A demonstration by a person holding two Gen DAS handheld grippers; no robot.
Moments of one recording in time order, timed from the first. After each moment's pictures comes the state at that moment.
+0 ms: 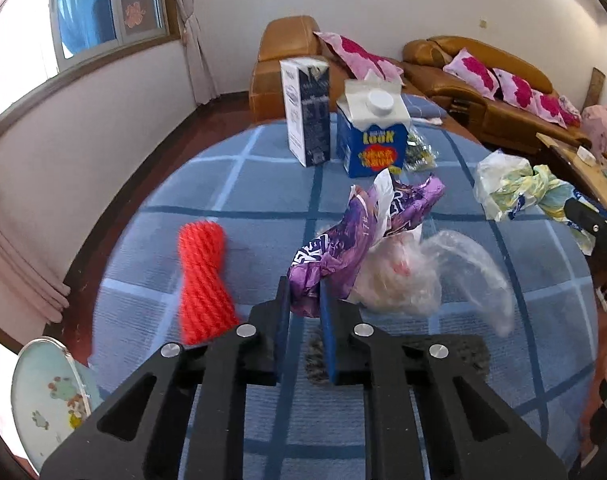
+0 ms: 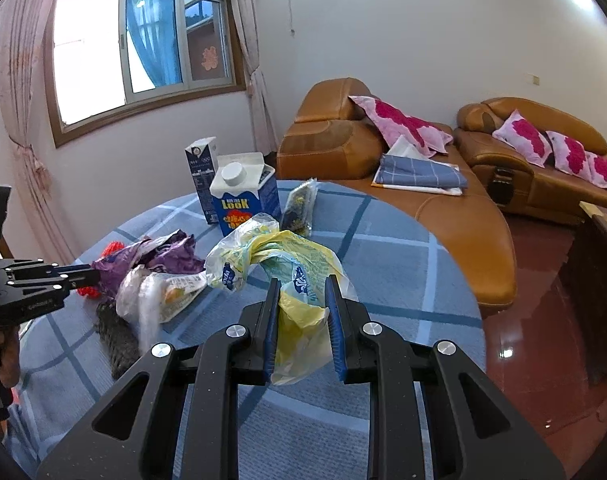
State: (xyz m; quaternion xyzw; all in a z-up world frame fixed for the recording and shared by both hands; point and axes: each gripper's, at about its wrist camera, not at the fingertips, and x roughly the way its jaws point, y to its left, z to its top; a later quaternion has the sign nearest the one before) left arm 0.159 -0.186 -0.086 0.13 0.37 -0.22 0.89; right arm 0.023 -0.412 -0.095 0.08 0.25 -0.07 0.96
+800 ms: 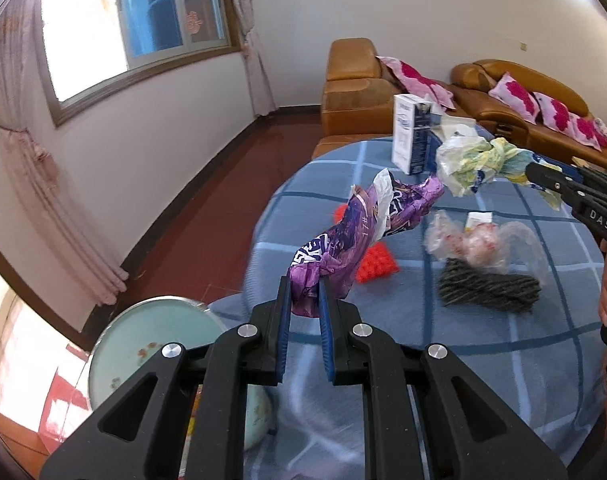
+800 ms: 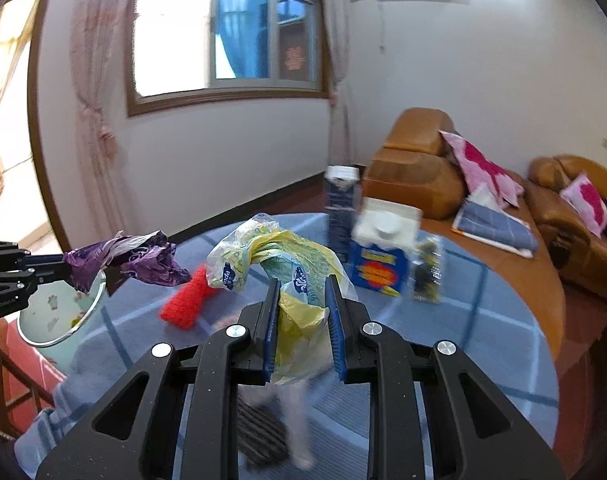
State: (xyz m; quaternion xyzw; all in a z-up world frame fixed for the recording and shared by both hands) left arm 0.116 -0.041 -0.043 0.12 0.34 -0.14 0.92; right arm 0.081 -0.292 -0.055 -0.01 0.23 0.06 0.97
